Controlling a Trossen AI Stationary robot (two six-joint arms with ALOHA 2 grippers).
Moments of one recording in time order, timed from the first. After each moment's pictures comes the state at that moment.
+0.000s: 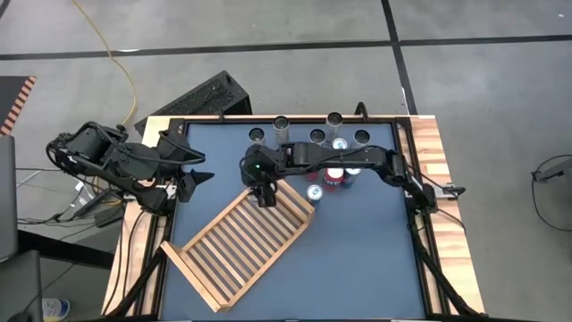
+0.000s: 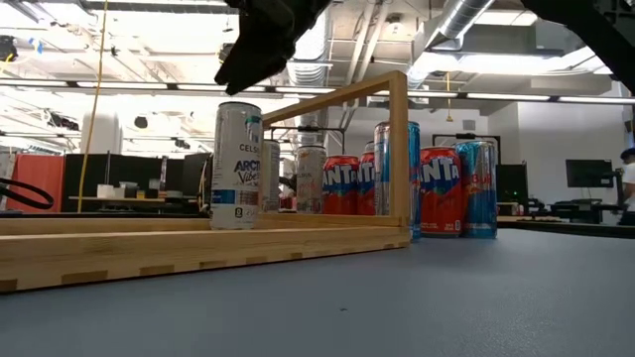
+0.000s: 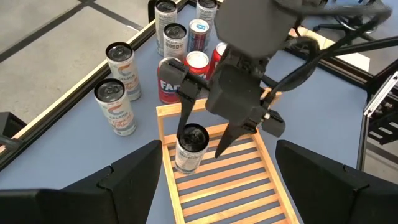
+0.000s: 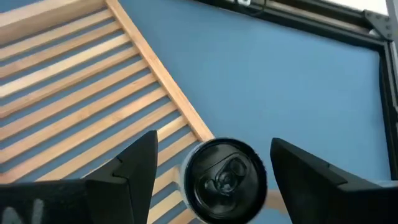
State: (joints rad) left arm -0.35 1.13 1.72 -1.29 -0.56 -0.68; right arm -0.04 2.21 2.22 -0.81 0.00 -0.26
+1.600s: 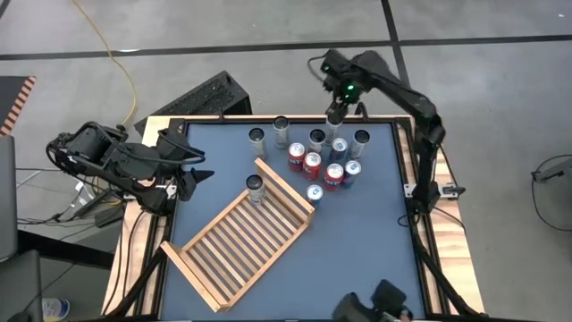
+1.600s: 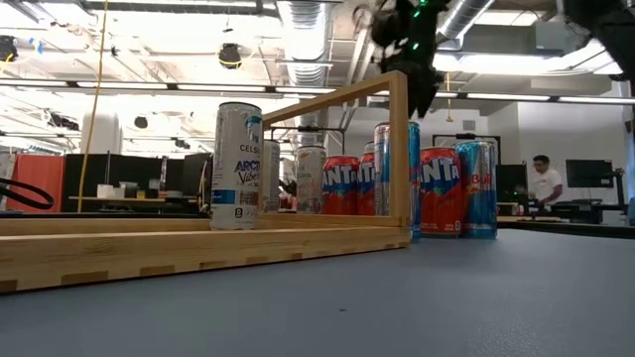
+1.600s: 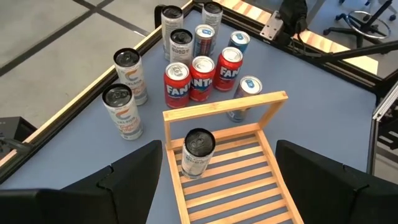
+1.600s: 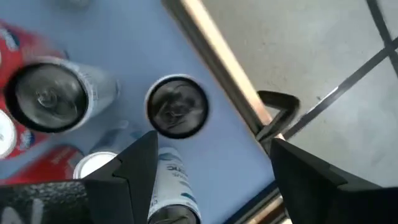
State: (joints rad) left arm -0.35 1.13 1.72 -1.29 -0.59 -0.66; right arm -0.69 1.93 2.18 -1.57 0.22 -0.09
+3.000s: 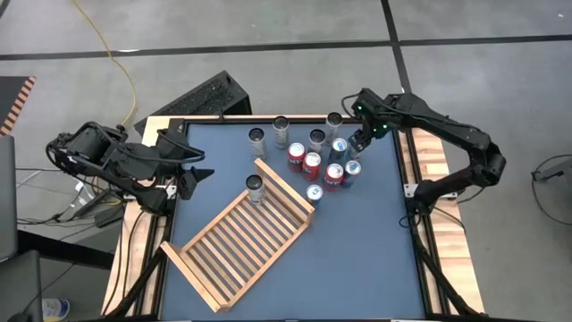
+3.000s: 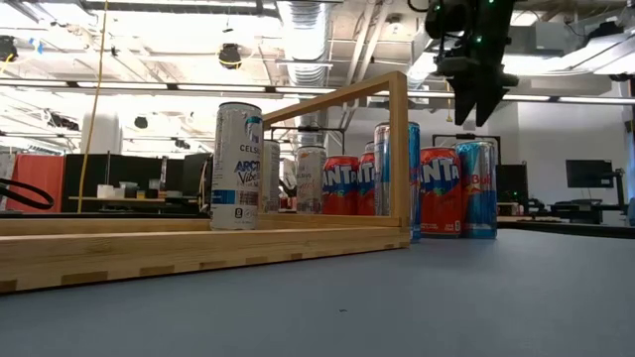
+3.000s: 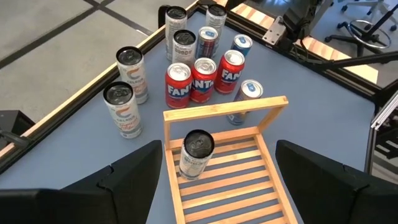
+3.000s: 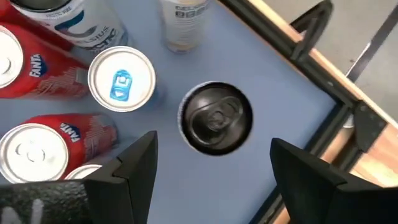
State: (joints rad) left arm -0.35 1.13 1.72 -1.29 -0.60 -0.70; right arm -0.60 1.36 1.35 -1.23 0.19 0.26
